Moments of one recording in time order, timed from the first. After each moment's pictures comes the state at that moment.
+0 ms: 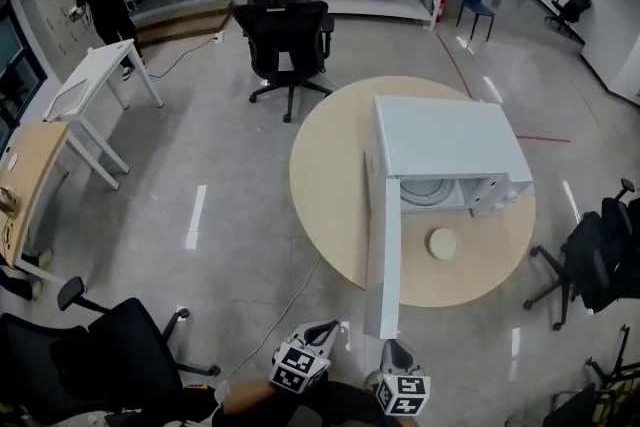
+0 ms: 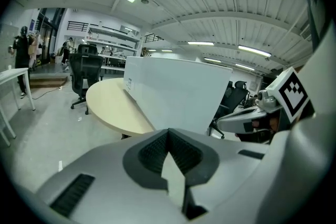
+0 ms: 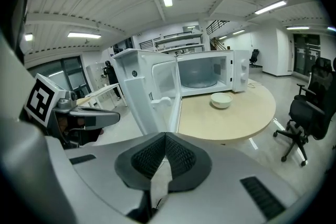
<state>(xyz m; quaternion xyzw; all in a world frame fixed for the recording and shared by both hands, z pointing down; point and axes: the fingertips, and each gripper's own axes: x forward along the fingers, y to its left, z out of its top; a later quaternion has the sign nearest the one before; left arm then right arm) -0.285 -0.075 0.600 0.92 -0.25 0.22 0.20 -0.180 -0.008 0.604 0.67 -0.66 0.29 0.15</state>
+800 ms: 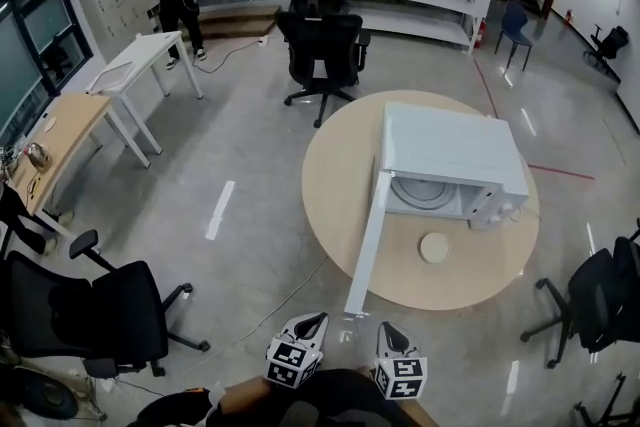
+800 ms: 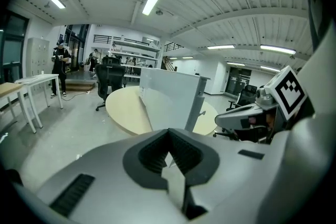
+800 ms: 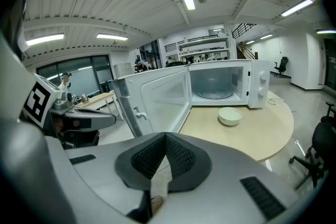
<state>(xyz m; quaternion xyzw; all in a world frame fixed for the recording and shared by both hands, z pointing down) -0.244 -0.015 0.569 0.88 -0.40 0.19 0.19 -0.118 0.011 0.579 0.58 -0.77 0.23 0.16</state>
